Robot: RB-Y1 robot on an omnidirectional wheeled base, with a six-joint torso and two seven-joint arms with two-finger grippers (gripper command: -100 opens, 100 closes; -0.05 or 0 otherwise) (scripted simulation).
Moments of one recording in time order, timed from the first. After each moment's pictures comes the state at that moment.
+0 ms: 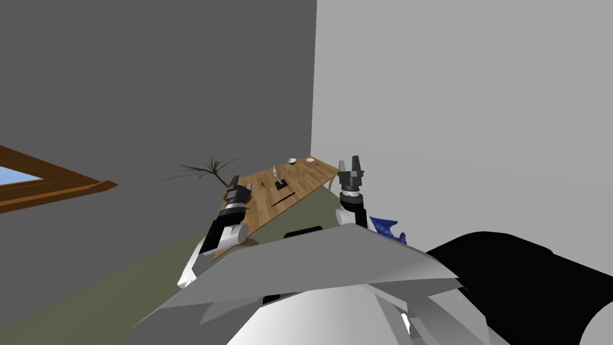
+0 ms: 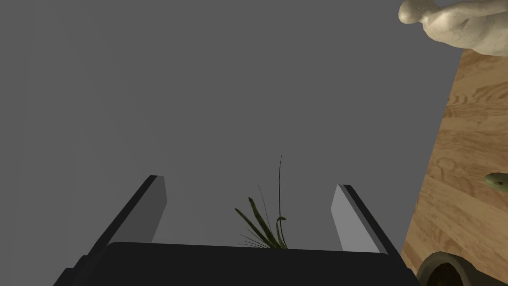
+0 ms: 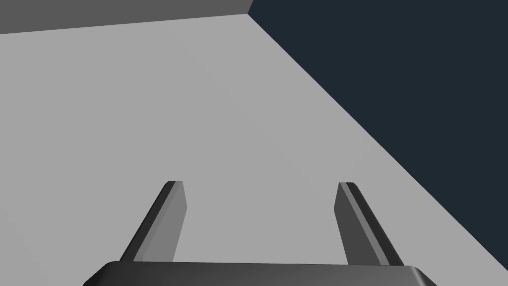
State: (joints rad) left arm 0.37 0.18 0.12 -2.11 0.15 -0.09 0.12; right arm 0.47 0.04 0.06 -2.30 0.11 -0.61 -0.10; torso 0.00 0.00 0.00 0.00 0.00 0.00
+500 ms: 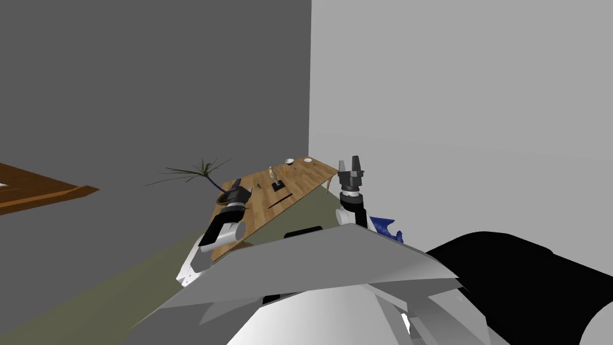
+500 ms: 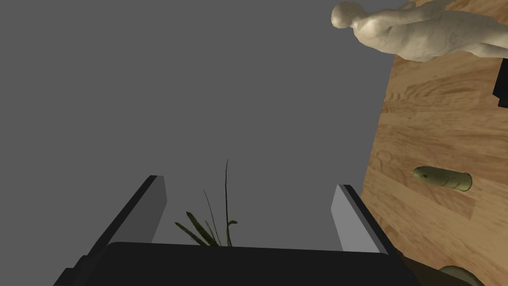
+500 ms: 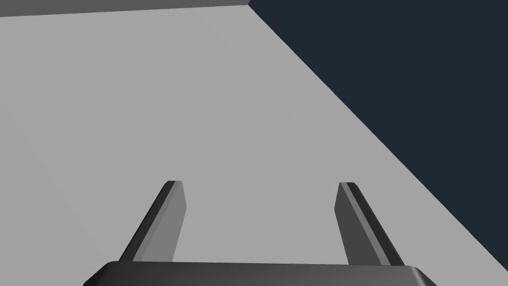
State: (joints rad) left arm 0.32 0.22 0.15 -2.05 0.20 0.06 0.16; right arm 0.47 0.04 0.06 -2.30 0.11 -0.61 -0.10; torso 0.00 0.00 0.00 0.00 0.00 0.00
